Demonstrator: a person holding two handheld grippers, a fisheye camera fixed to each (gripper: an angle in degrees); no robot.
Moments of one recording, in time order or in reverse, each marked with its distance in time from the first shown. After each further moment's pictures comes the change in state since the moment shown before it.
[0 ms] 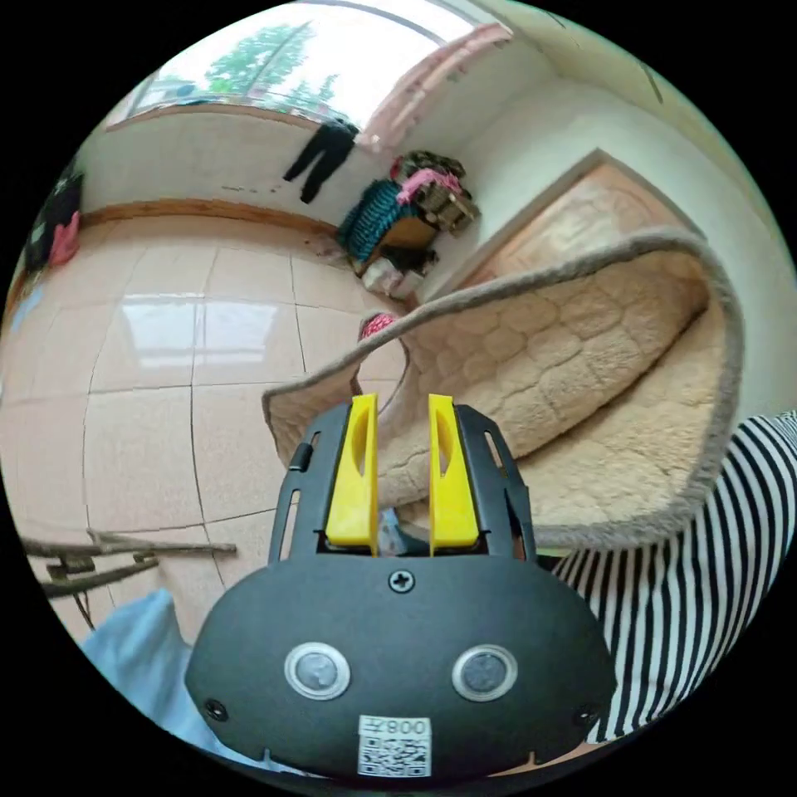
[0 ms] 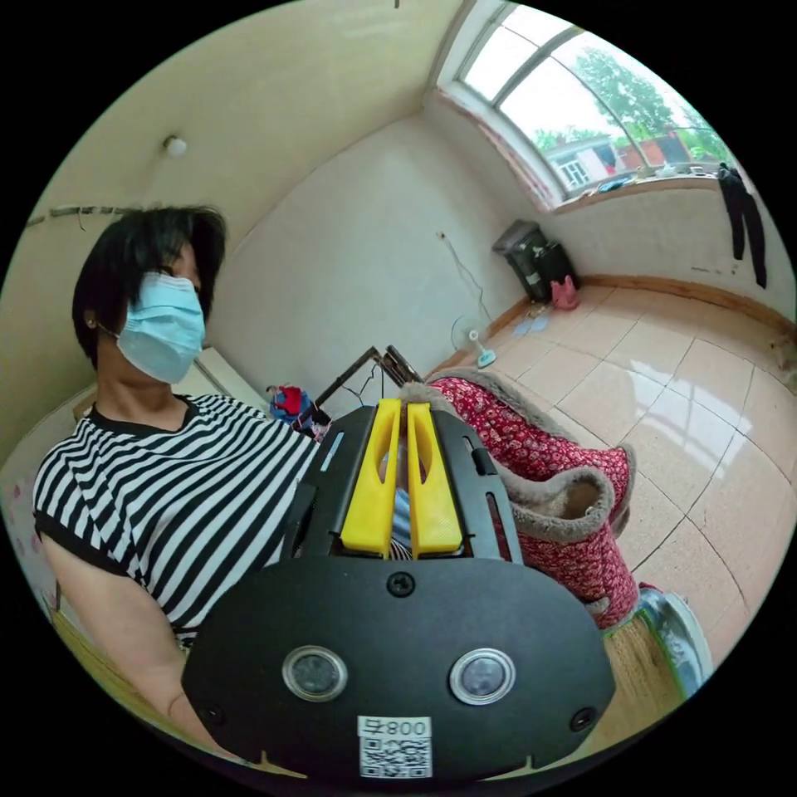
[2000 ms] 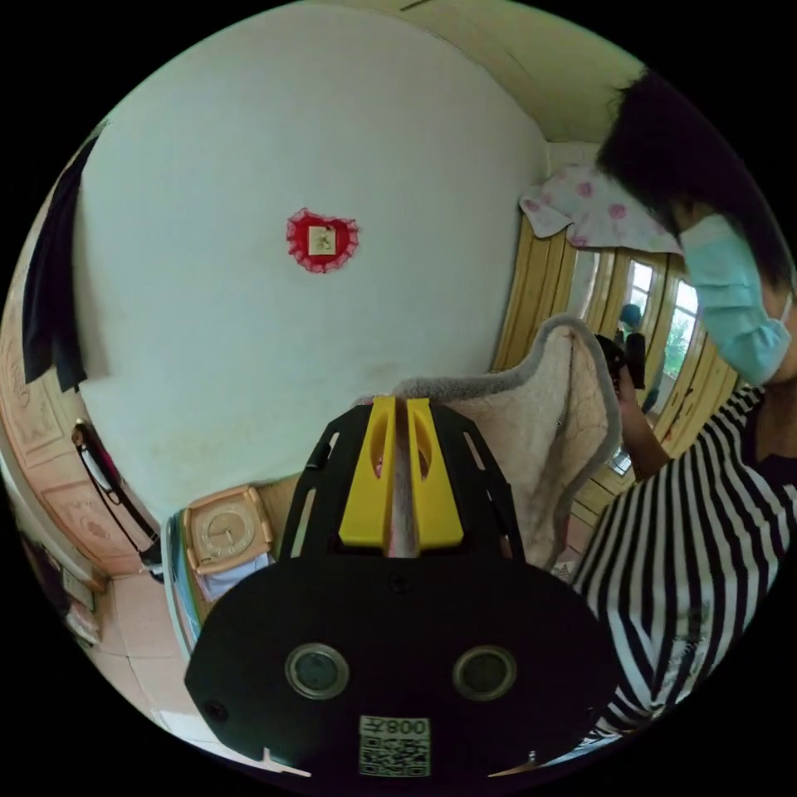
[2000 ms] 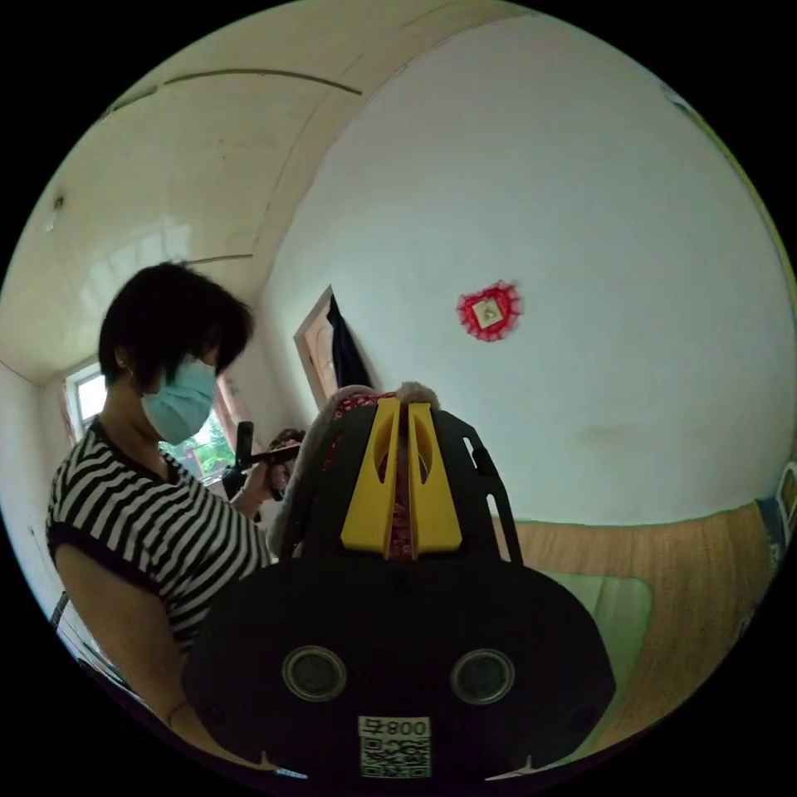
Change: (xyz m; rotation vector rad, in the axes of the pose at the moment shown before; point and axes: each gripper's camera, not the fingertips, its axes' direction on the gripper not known) left arm 0.587 0.432 -0.080 0.911 1.146 1.759; right arm -0.685 0.554 0.252 0.939 2.109 0.070
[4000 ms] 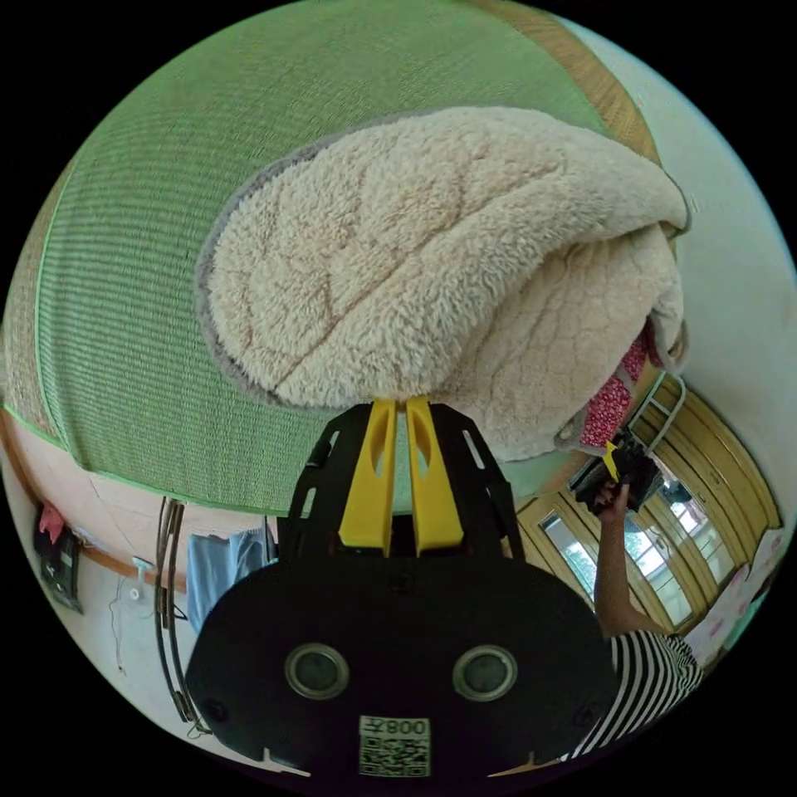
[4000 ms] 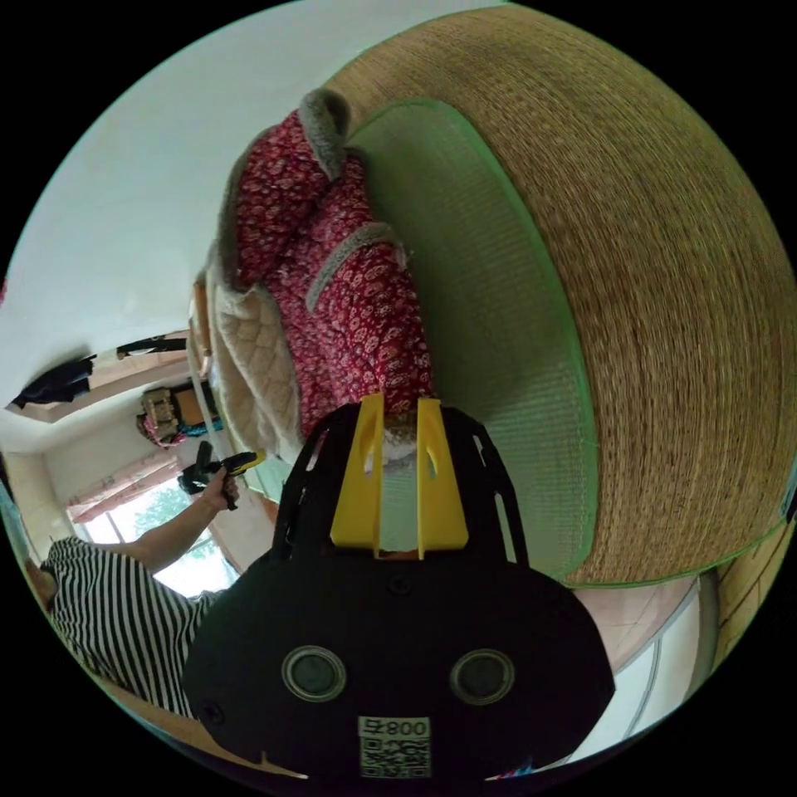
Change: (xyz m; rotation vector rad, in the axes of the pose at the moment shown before) left arm 0.212 0.346 0.609 -1.143 0.047 -1.260; right arm 0.397 0.461 0.265 -1.025 0.333 1.013
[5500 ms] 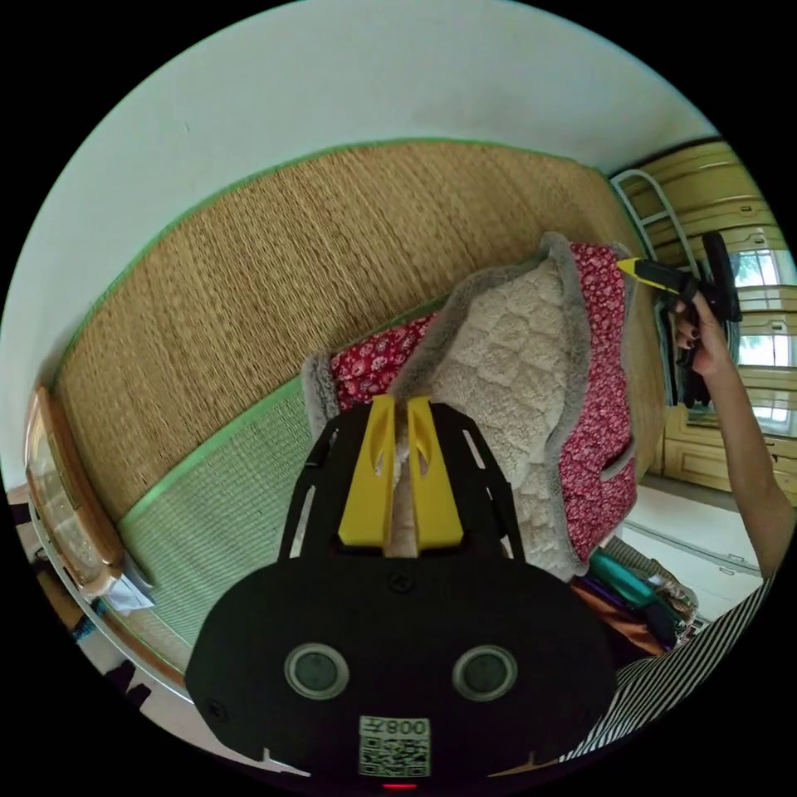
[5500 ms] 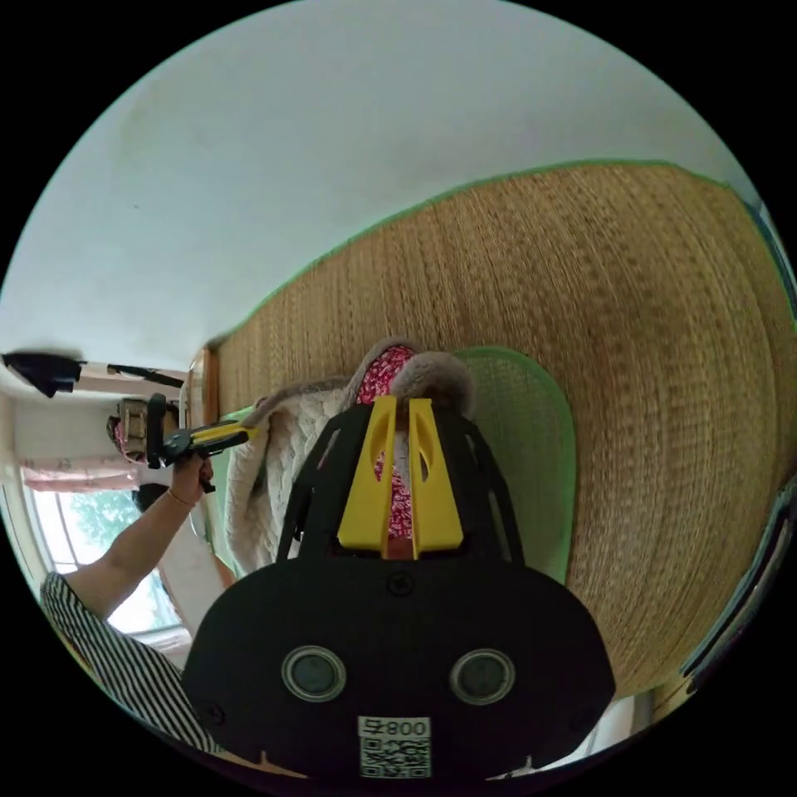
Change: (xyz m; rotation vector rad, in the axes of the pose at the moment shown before) left arm 0.418 -0.021 -0.028 0.198 -0.430 0.919; right arm -0.152 -0.122 -0.002 0.257 0.128 -0.221
